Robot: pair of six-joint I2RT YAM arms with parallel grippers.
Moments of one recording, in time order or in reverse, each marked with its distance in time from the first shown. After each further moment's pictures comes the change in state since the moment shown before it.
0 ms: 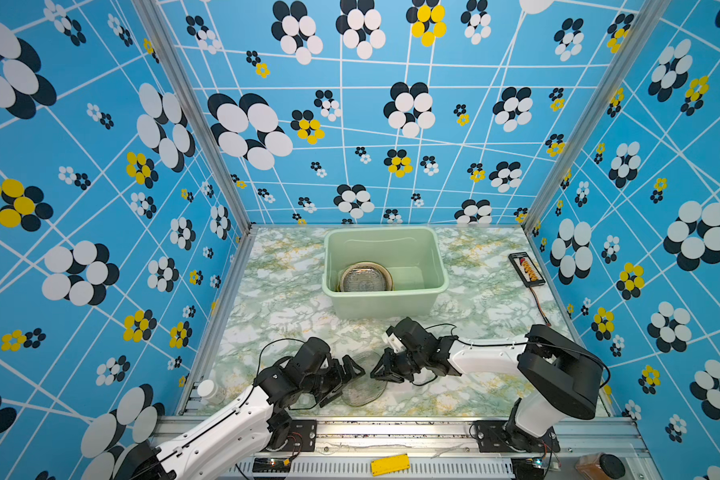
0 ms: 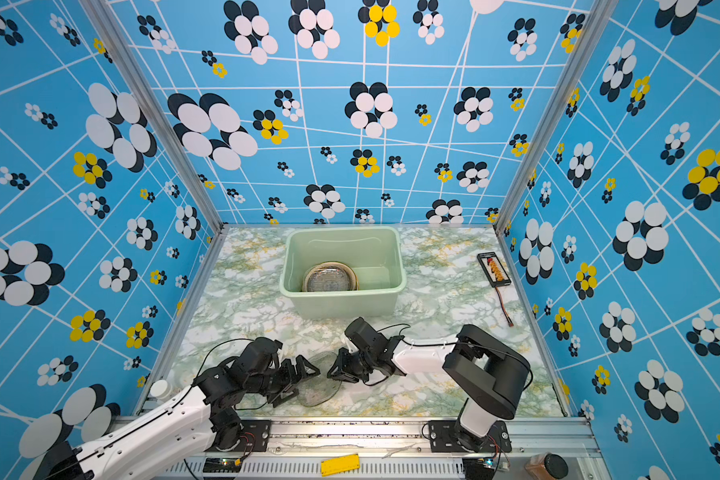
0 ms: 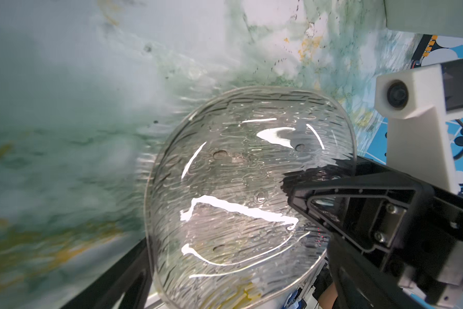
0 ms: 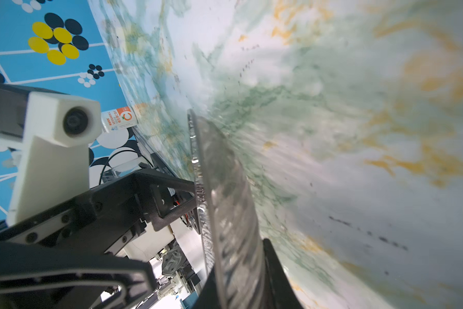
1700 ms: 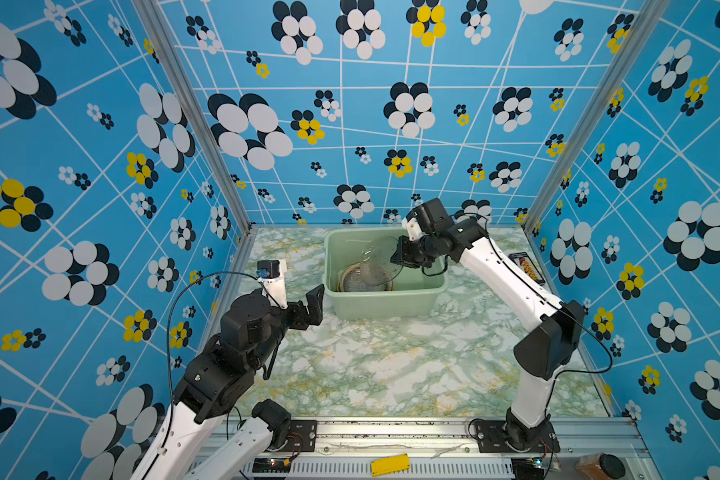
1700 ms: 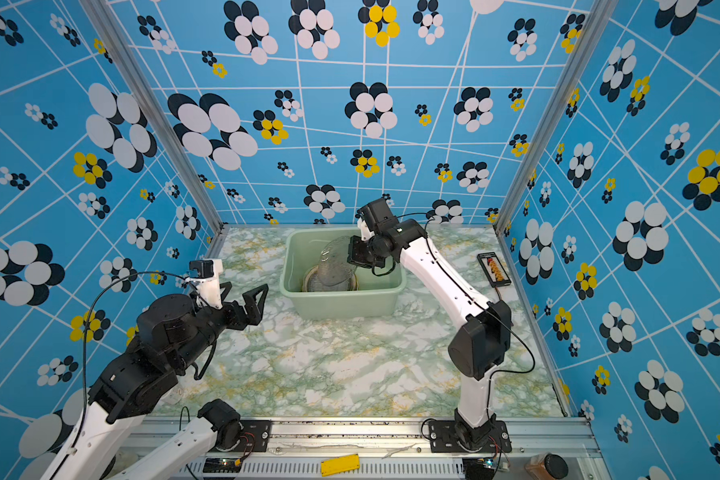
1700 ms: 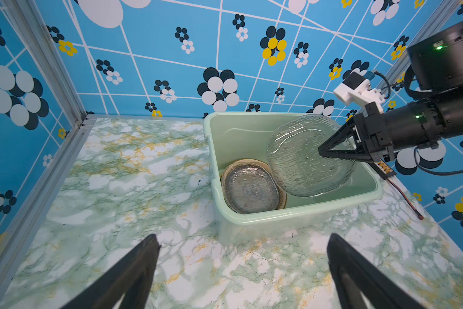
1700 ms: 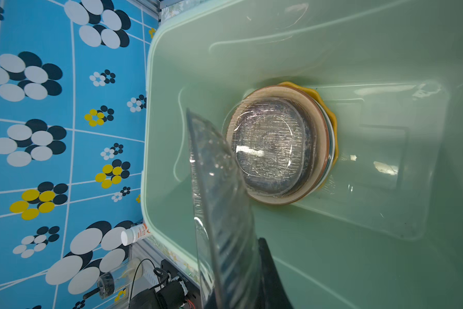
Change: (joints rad) left arm 0.172 -0.068 0.783 -0.274 -0.624 0.975; right arm -0.412 0.288 1.270 -1.037 0.209 -0.546
